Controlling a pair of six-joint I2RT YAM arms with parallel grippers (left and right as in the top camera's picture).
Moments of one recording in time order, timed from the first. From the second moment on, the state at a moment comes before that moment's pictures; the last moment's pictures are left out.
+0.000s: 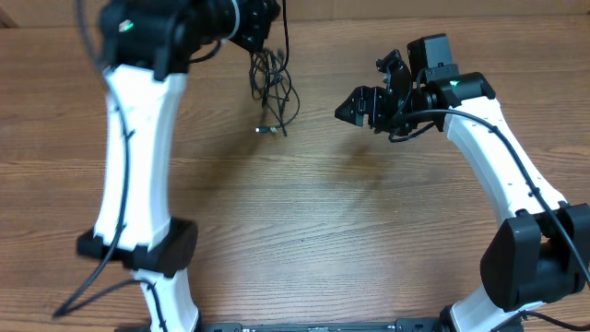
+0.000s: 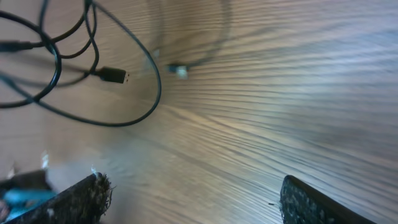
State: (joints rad) left arm -0.25 1.99 2.67 -1.28 0.42 0.11; right arm 0.19 1.78 1.51 -0.84 -0.61 0.28
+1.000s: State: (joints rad) left arm -0.24 1.87 2.67 -1.23 0.21 -0.19; right arm 0.45 1.67 1.60 -0.77 -0.43 0.79
